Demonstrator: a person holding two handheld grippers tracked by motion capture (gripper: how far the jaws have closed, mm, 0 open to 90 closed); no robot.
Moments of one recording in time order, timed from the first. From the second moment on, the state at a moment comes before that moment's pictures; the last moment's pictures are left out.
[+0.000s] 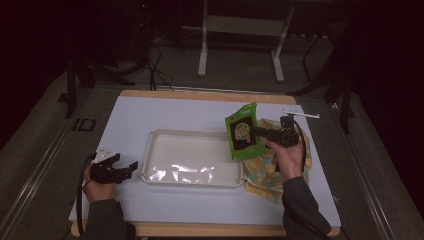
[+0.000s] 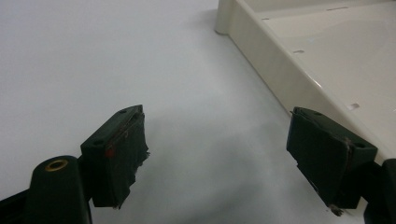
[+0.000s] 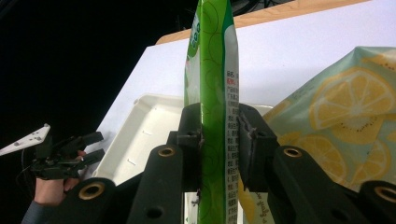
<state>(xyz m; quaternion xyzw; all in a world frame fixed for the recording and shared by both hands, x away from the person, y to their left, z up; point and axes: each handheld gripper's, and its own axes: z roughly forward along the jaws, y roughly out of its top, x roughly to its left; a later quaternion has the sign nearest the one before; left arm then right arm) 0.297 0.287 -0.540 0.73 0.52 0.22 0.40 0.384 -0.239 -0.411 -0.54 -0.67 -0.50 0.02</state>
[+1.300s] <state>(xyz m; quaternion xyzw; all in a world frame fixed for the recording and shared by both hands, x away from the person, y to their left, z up) 0.297 0.287 -0.540 0.73 0.52 0.22 0.40 0.380 -0.223 -0.433 -0.54 -0.68 -0.49 0.02</state>
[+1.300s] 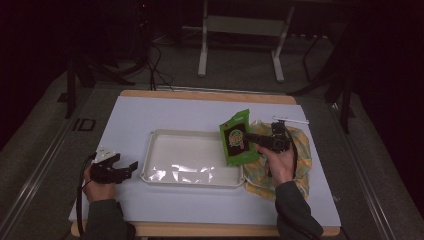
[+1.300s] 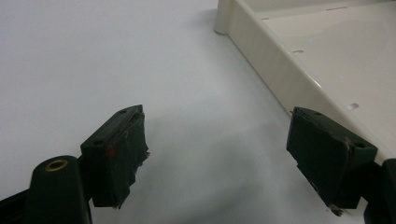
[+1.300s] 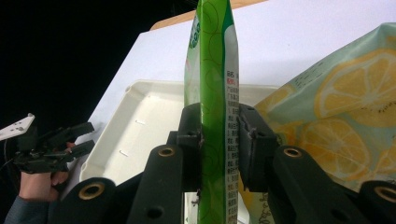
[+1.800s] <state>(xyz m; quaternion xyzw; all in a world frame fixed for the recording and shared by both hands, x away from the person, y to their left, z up) 0.297 0.287 -0.540 0.73 0.52 0.22 0.39 0.376 -0.212 -0.437 -0.54 -0.69 -0.48 0.01</state>
